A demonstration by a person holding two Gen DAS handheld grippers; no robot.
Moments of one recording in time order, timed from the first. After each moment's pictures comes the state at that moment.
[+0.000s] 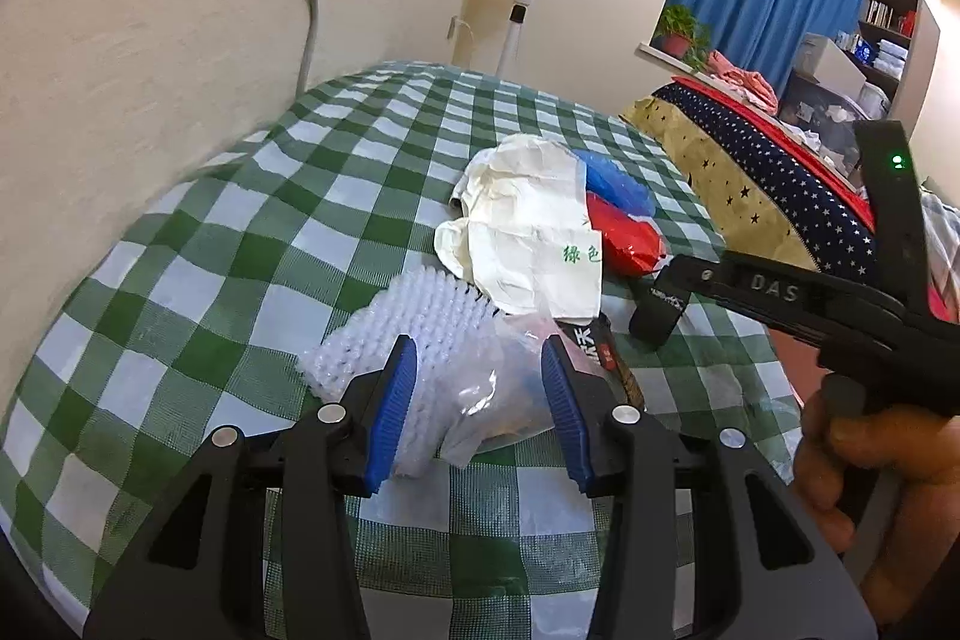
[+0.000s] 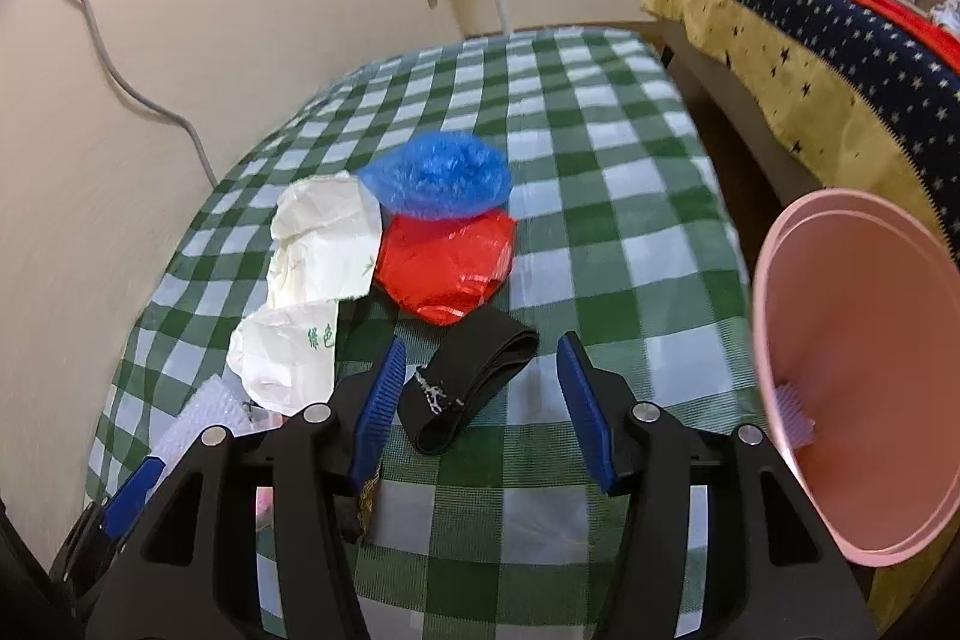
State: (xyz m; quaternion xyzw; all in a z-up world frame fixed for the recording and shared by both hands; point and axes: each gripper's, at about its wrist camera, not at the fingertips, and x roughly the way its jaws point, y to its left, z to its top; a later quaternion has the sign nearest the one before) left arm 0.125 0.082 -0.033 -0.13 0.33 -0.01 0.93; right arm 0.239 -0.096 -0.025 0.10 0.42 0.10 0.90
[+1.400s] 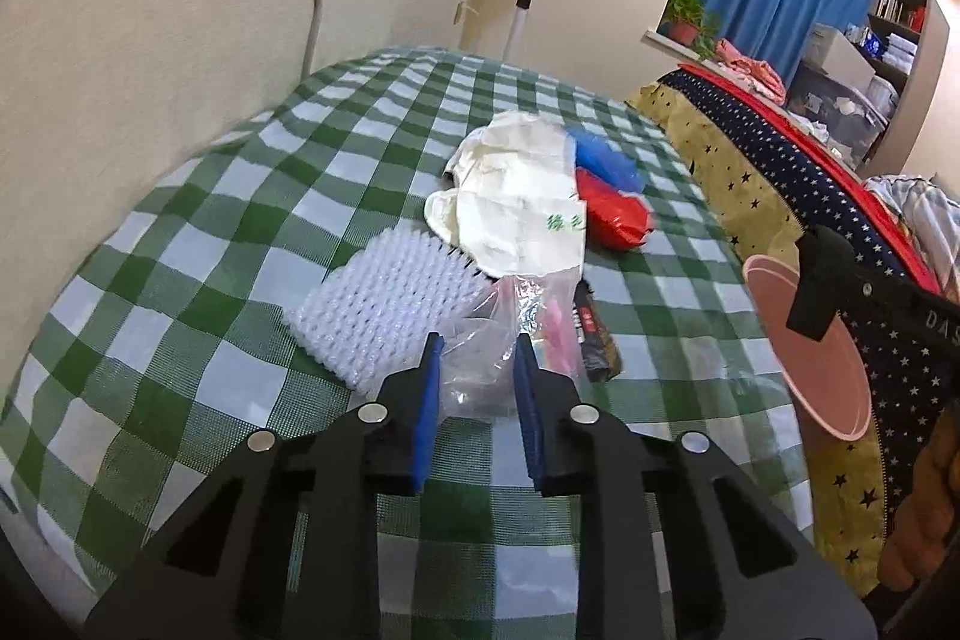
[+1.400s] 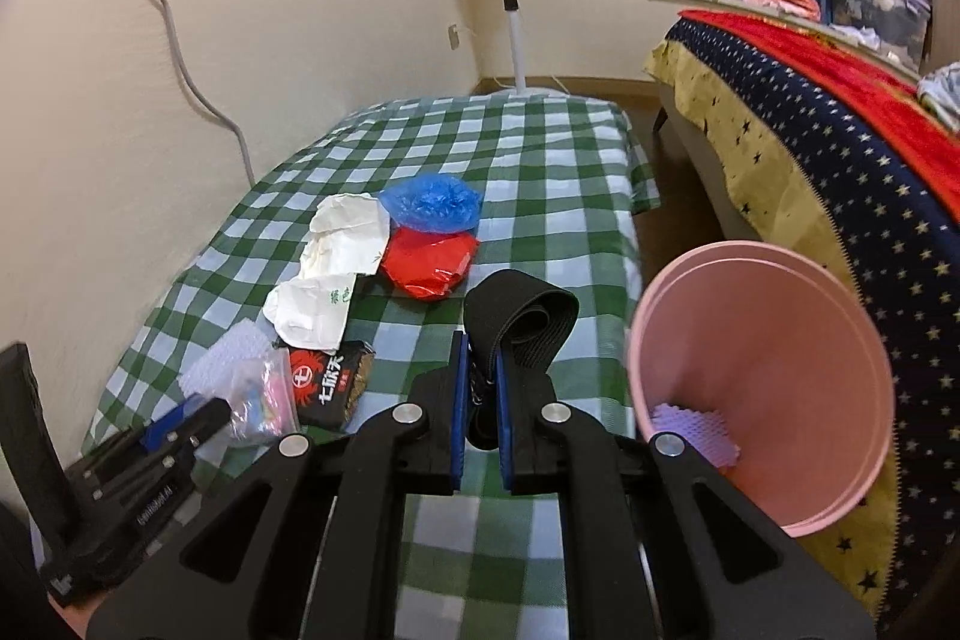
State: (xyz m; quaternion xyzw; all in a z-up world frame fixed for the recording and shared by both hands) left arm 0.109 0.069 -0.027 -0.13 0.34 0.00 0.93; right arm 0.158 -0.145 0.033 0.05 0.36 0.11 0.93
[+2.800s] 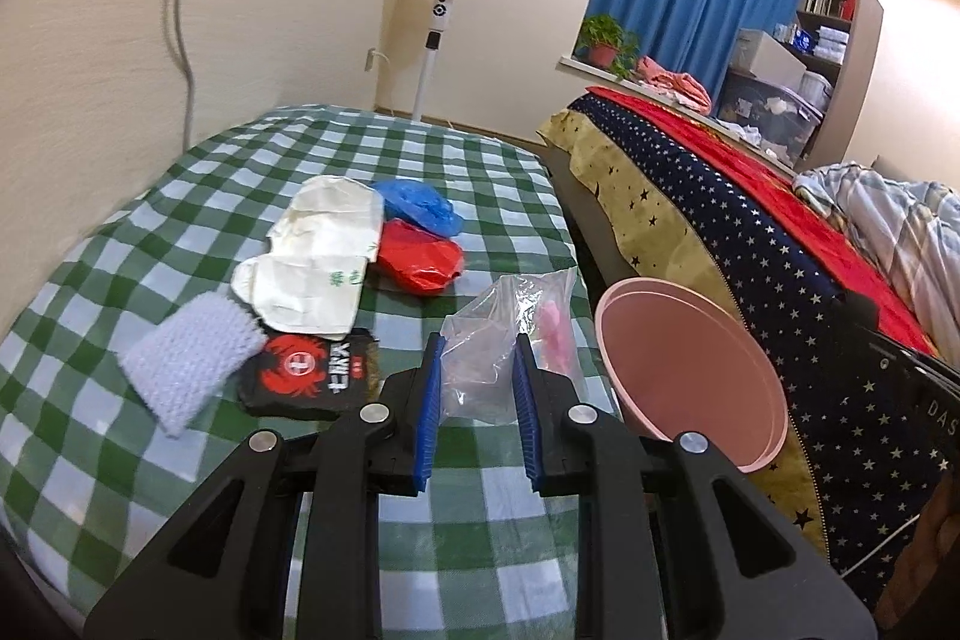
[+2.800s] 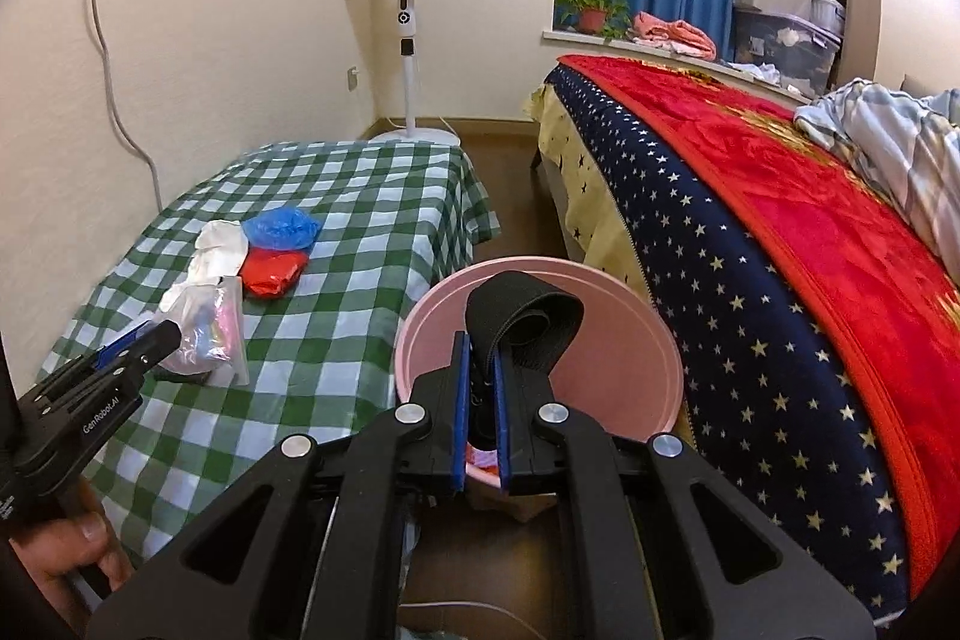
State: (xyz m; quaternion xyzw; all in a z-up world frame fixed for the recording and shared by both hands) left arm 0.109 -0.039 0.012 -0.11 0.29 -0.07 0.95; right arm 0.094 -0.255 0.061 0.01 0.31 0.00 0.95
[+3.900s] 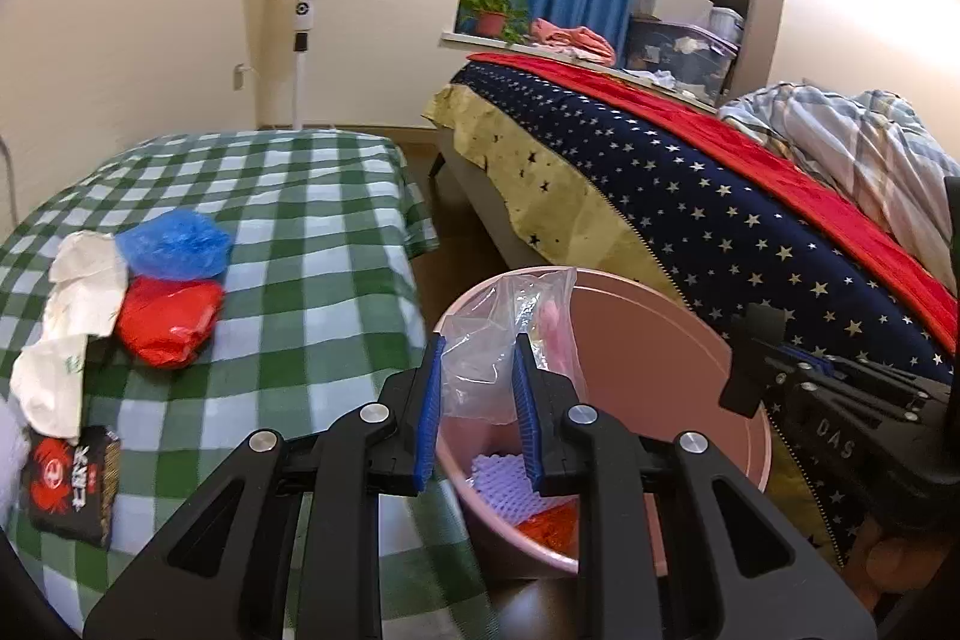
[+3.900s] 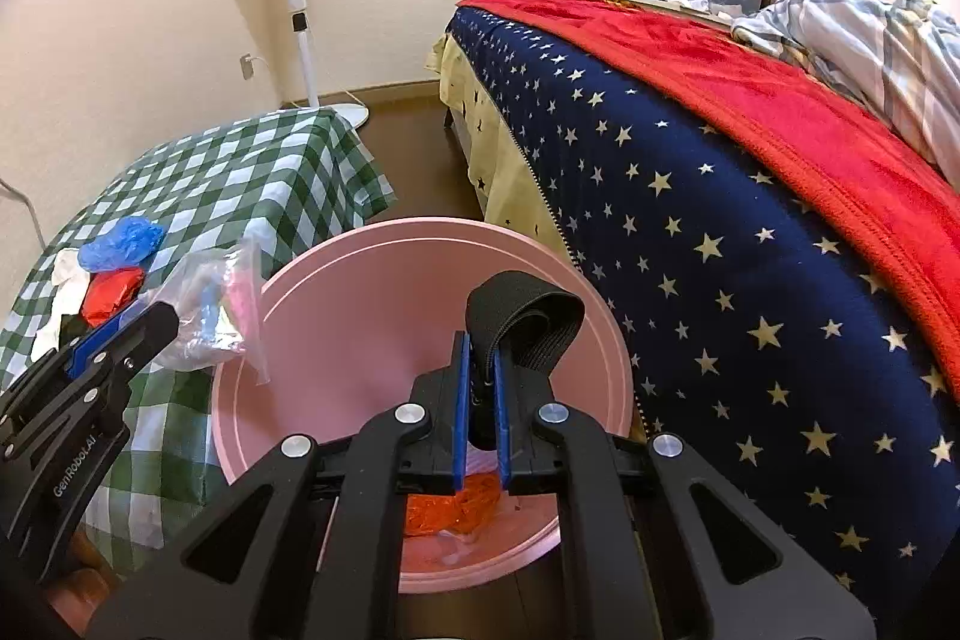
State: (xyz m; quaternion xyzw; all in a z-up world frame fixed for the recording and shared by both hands) left arm 0.187 -0.167 -0.013 -0.04 0.28 -0.18 0.94; right arm 0.168 -0.330 -0.012 0.06 0.35 -0.09 0.93
